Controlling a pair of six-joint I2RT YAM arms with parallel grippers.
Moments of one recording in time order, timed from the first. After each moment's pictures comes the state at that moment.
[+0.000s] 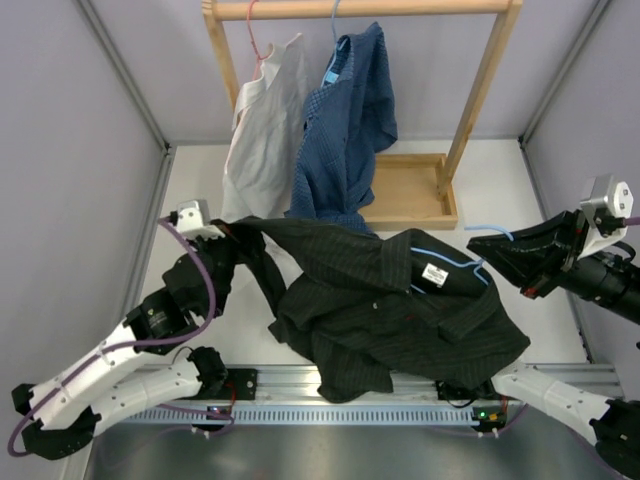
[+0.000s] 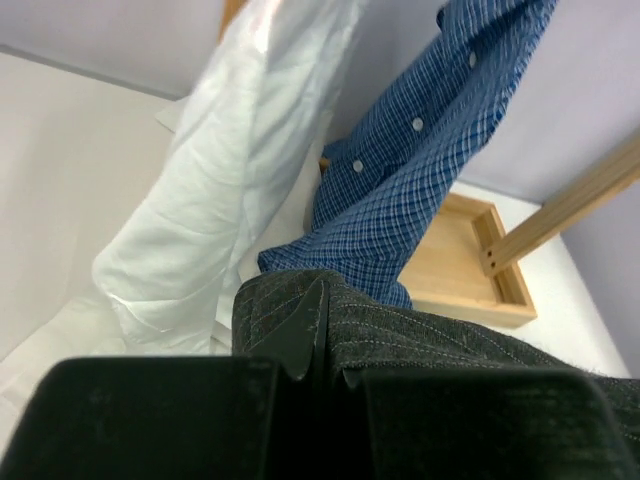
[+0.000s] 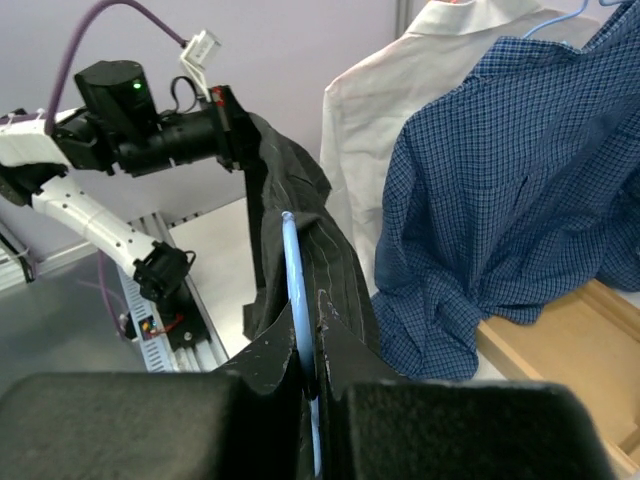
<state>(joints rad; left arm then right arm) -0.95 0.67 0.88 -0.27 -0.84 -0.45 0.71 0.76 1.74 -0.92 -0.33 0.07</state>
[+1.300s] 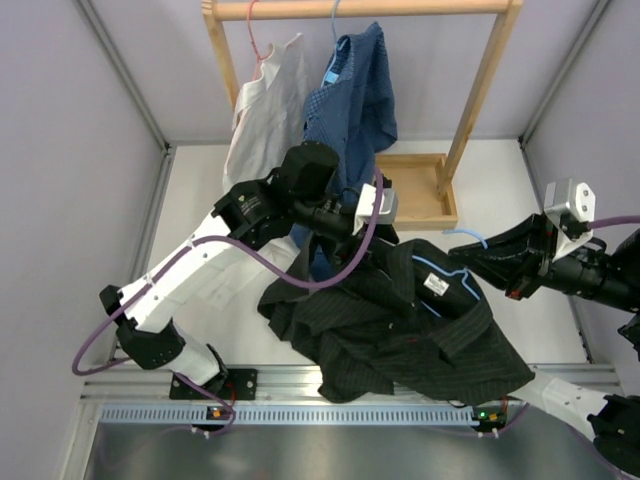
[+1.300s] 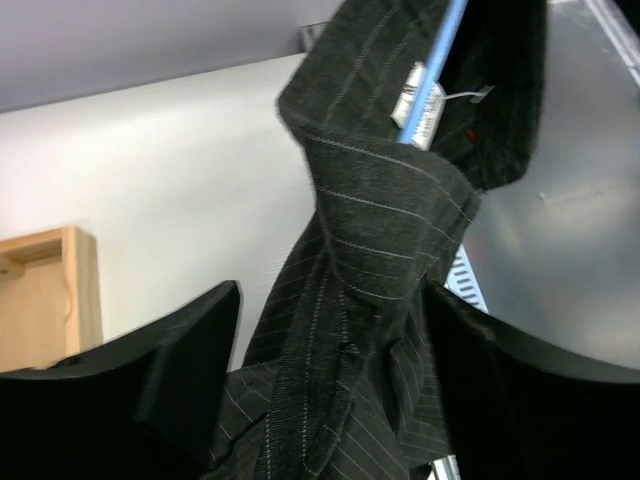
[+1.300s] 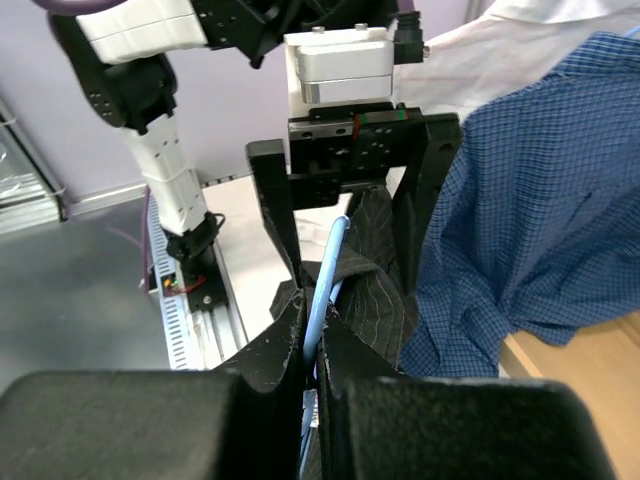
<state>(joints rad) -0.95 1.52 1.87 -0.81 0.78 0.36 0.71 0.79 1.71 -0.93 -0.47 0.00</state>
